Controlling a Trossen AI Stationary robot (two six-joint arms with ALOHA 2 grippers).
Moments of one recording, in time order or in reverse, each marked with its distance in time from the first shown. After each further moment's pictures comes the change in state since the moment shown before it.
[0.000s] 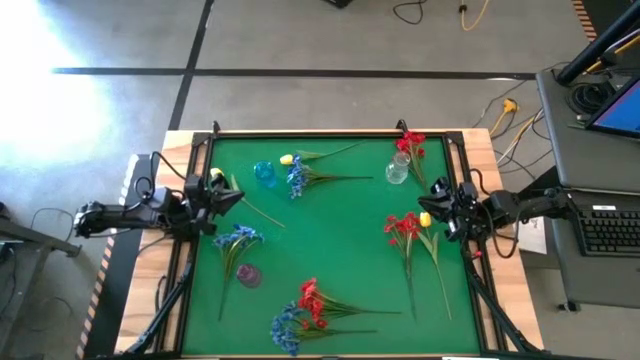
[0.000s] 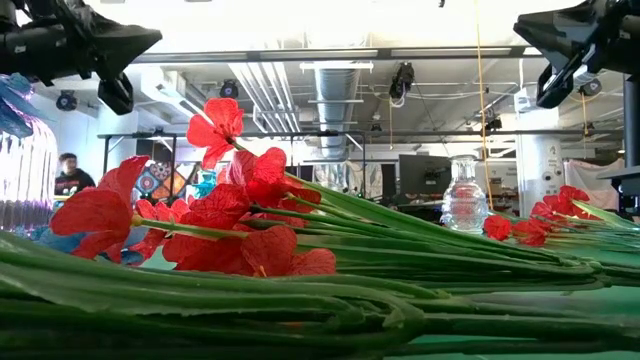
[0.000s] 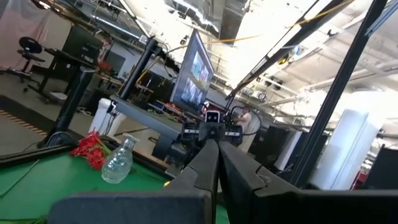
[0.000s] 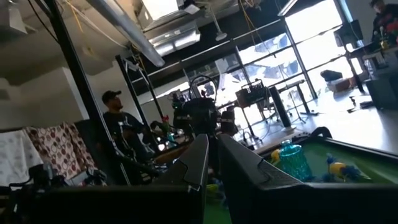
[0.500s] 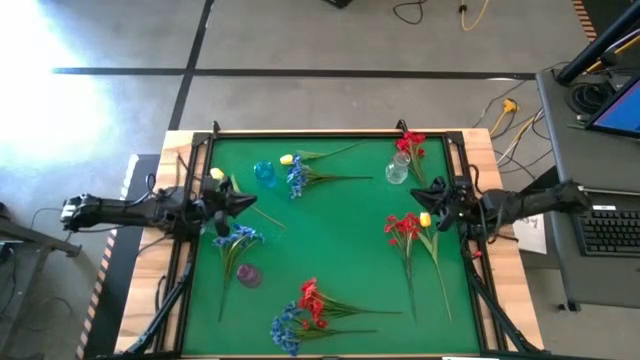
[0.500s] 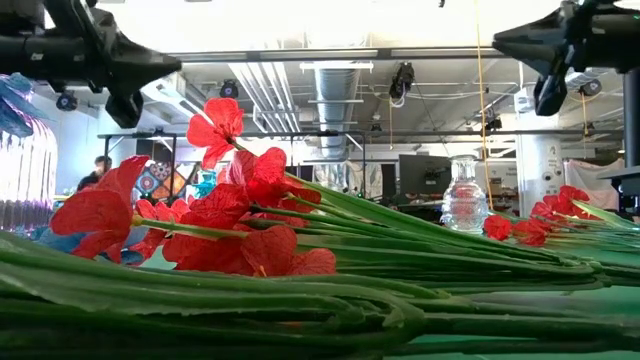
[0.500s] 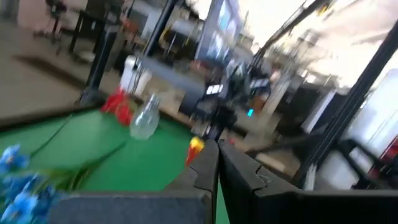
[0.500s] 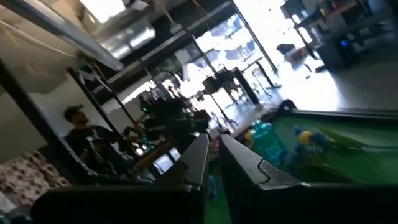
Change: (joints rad) left arm 0.000 0.243 0.085 -0.114 -0.026 -0.021; right arm 0.000 0.252 0.105 -0.001 0.181 0.214
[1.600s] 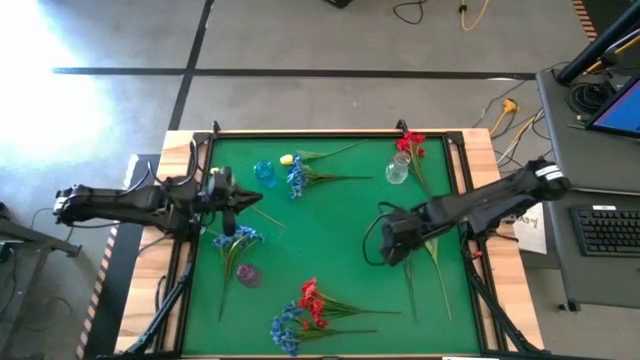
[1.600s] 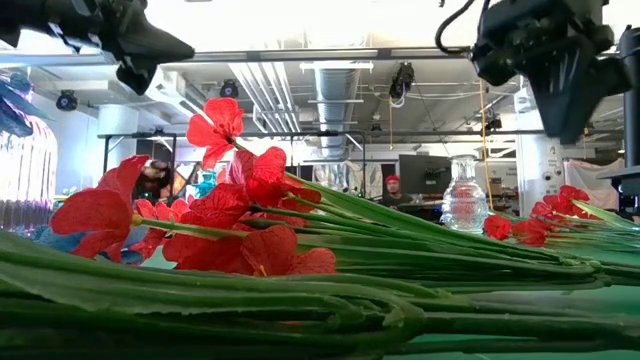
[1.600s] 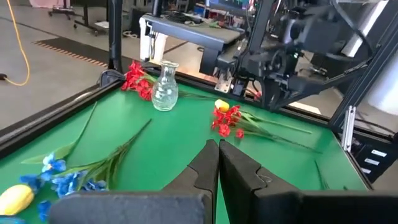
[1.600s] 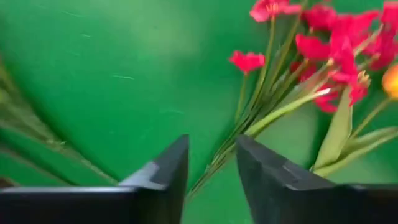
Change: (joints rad) left arm -0.001 0.209 0.316 -0.332 0.000 0.173; right arm 0.055 1.132 0.930 -1.390 -0.532 0.731
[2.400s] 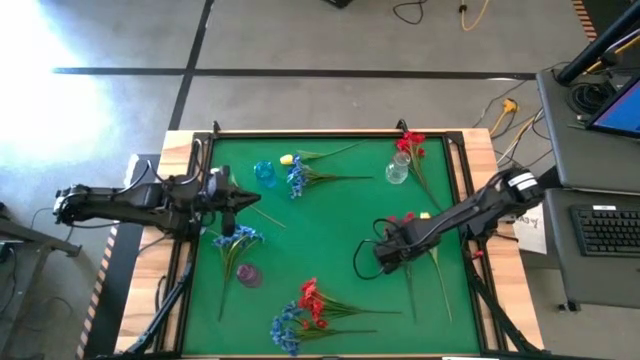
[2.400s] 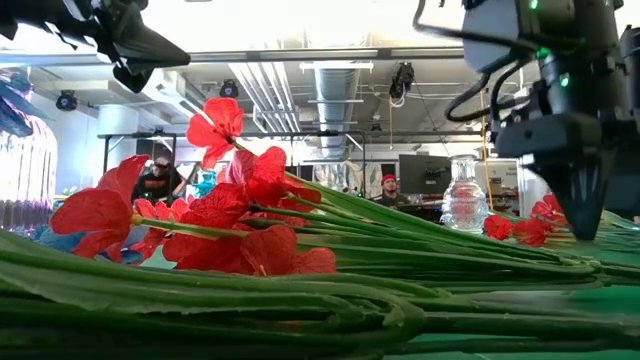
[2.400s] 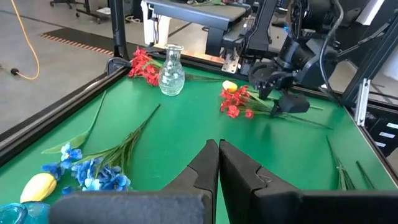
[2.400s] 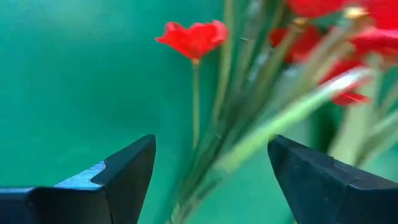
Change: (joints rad) left arm 0.001 0.010 0.040 -0.110 -0.002 0.050; right arm 0.063 0.241 -0.119 0.112 0.043 0.155
